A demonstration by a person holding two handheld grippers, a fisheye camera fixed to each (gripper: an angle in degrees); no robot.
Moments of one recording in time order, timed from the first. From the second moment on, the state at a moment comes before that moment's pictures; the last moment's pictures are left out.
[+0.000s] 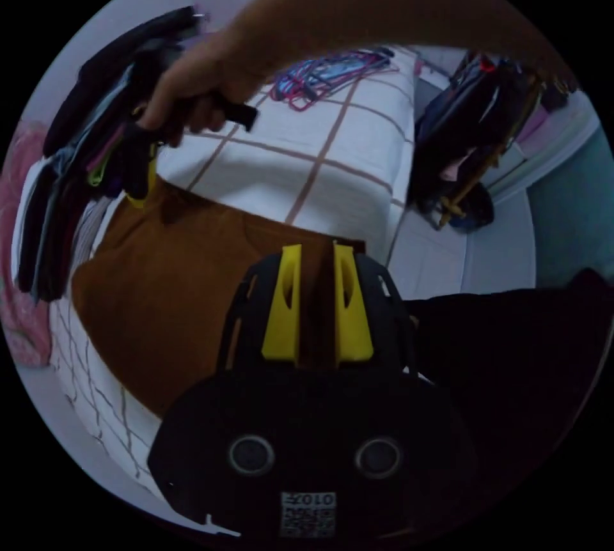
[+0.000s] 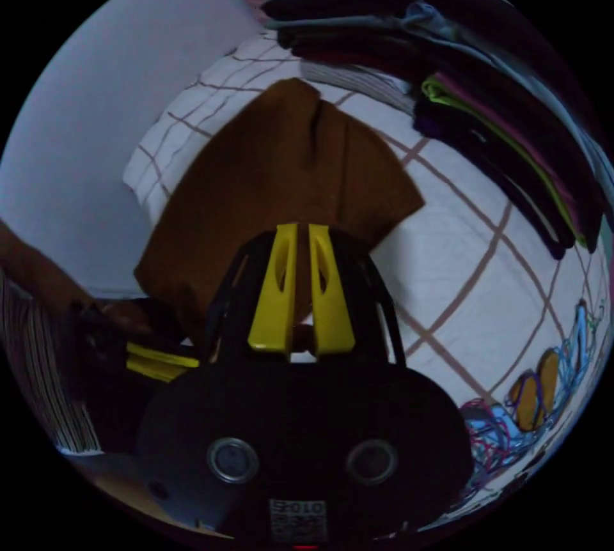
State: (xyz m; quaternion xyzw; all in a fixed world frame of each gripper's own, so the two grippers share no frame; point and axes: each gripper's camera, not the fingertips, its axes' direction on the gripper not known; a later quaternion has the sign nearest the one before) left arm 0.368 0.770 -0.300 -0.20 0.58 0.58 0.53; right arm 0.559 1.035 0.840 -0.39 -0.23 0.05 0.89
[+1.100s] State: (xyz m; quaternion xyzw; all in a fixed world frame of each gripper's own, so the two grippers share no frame) left arm 0.189 0.801 -0.129 -0.16 0.57 0.67 0.46; right arm 0.405 1.259 0.678 -0.49 -0.18 0.19 0.83
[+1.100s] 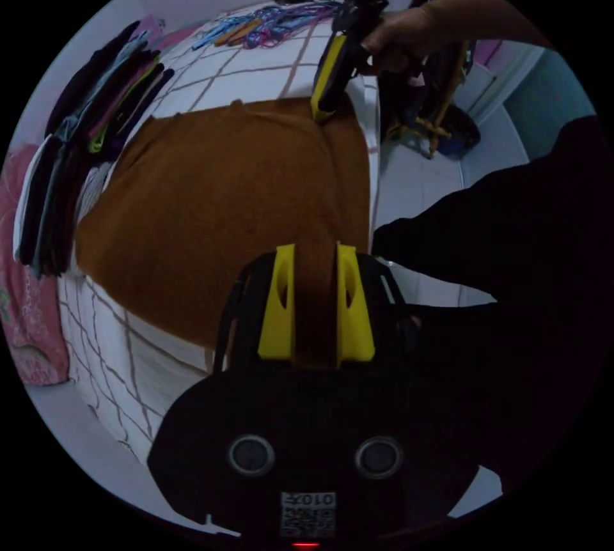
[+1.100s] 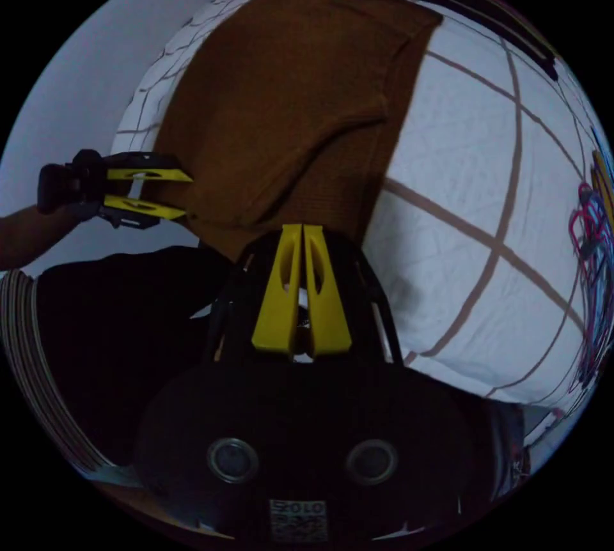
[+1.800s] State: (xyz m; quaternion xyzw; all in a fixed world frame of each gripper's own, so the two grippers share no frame) left arm 0.092 0.718 0.026 -0.23 0.53 0.52 0.63; right arm 0.280 1.291 0.575 -0.41 -0.12 0.19 0.88
